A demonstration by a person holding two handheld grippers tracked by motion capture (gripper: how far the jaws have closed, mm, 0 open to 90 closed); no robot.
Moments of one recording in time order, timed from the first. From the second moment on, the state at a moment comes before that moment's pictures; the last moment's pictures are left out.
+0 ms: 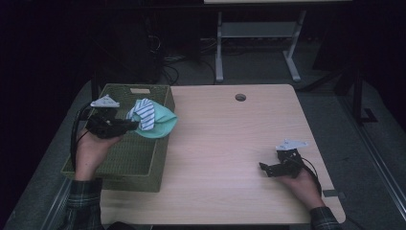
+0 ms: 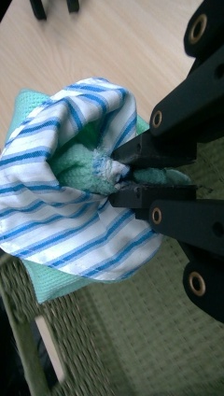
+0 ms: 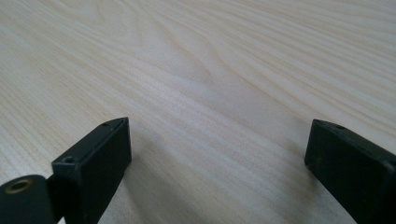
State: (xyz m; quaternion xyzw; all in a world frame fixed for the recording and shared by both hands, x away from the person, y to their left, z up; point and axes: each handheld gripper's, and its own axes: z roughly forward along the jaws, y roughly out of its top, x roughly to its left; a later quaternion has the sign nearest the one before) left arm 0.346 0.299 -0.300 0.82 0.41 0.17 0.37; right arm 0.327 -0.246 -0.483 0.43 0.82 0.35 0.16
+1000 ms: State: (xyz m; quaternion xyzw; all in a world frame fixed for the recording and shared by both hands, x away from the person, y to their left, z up) left arm 0.360 0.346 -0.348 0.79 0.48 0.19 0.33; right arm 0.327 -0.245 -0.483 0.43 0.82 0.35 0.16
